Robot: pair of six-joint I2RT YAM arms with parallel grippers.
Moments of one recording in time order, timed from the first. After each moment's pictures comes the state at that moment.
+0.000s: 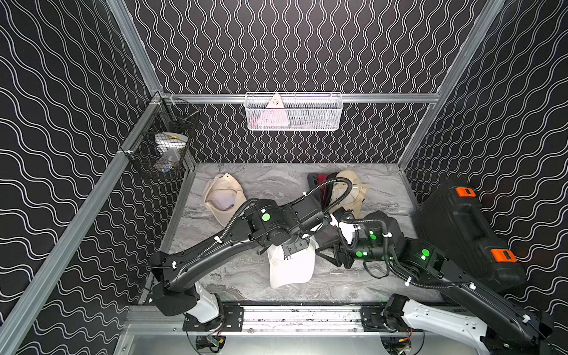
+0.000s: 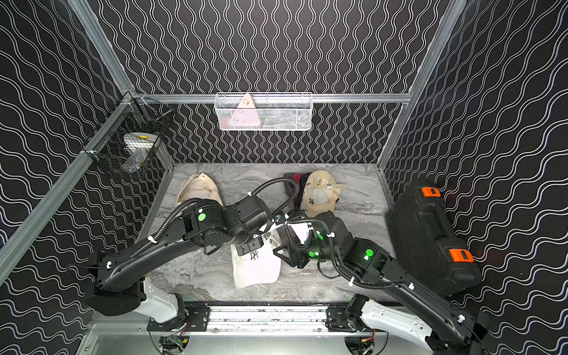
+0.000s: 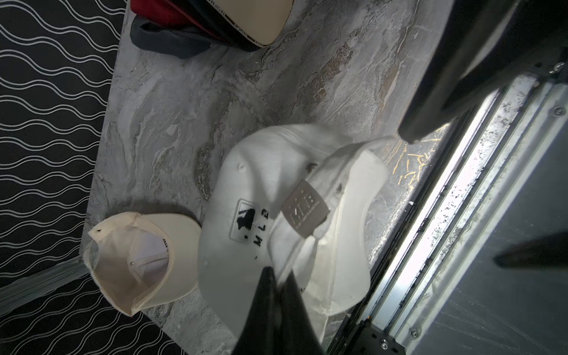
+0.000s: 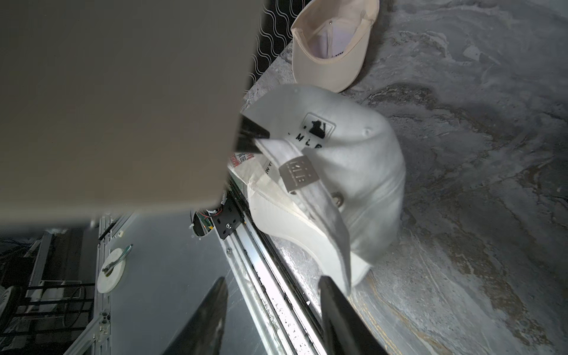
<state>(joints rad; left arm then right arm) -1.06 1.54 1.83 -1.42 -0.28 0.13 0.91 0.86 0.98 -0.66 -0.30 0.39</state>
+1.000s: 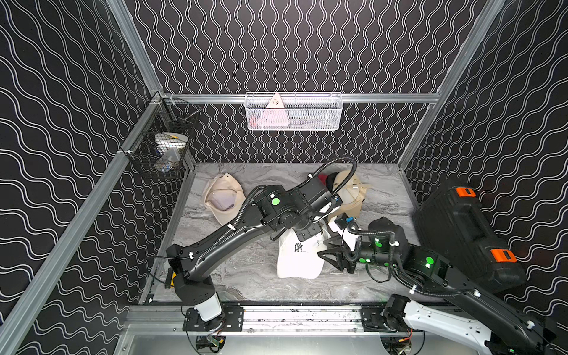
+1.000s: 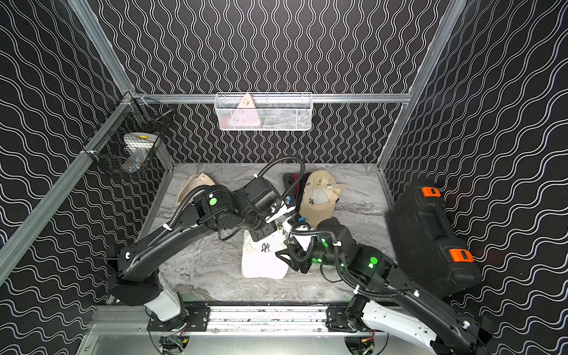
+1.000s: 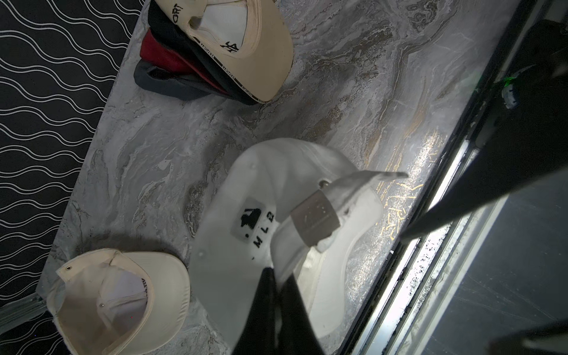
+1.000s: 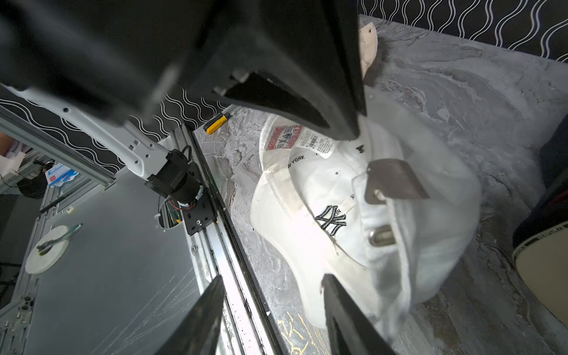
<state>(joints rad) -0.99 1.69 2.04 -1.40 -0.19 0.13 0.93 0.83 0.92 -0.60 -0.24 0.19</state>
